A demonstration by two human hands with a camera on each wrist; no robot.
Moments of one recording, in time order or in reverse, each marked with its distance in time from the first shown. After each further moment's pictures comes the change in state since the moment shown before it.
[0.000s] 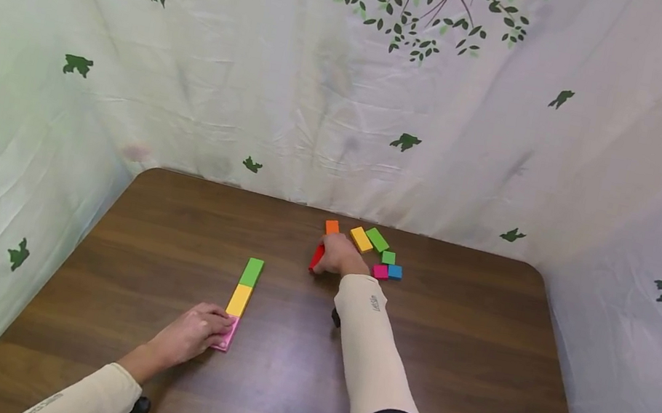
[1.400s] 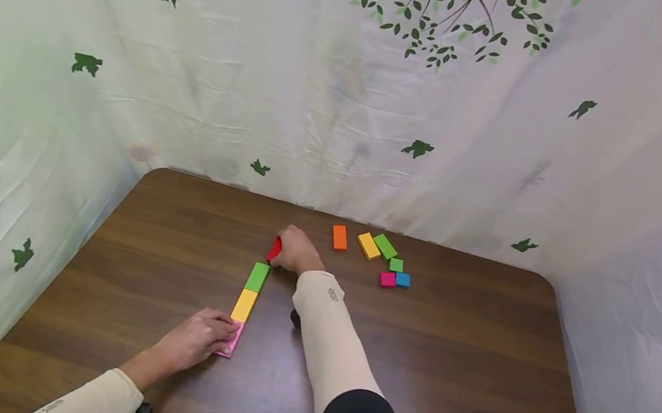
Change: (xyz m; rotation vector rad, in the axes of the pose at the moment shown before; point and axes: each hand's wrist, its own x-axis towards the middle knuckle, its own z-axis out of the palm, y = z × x) left_hand -0.001 -0.006 0.003 -0.006 0.057 0.075; right_hand 0.046 -0.077 0.030 -0.019 0.082 -0.139
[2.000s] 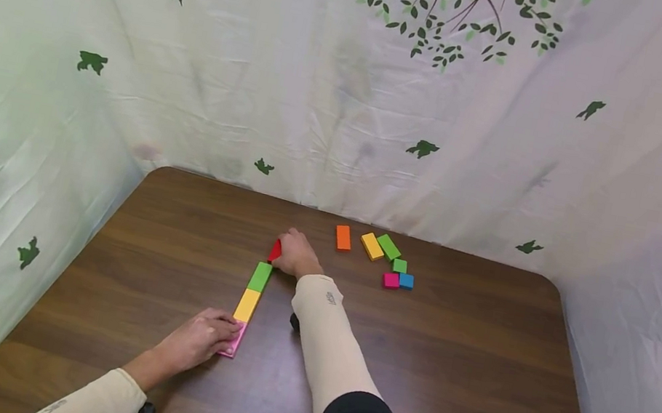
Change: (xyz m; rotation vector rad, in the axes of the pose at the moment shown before) left_hand -0.001 0.002 0.000 0.012 -0.014 -0.011; right_hand 0.001 -0.003 0.015 -0.055 0.006 0.010
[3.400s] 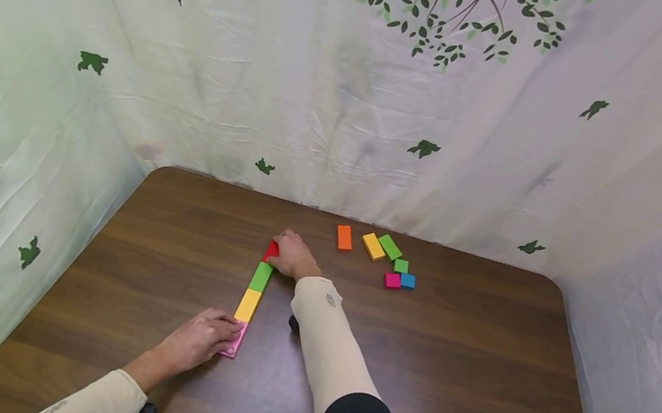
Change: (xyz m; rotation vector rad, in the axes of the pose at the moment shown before) left_hand -0.001 -0.001 0.000 0.001 -0.002 -0.013; right_hand 0.002 -0.002 0.007 0.073 0.001 -0.032
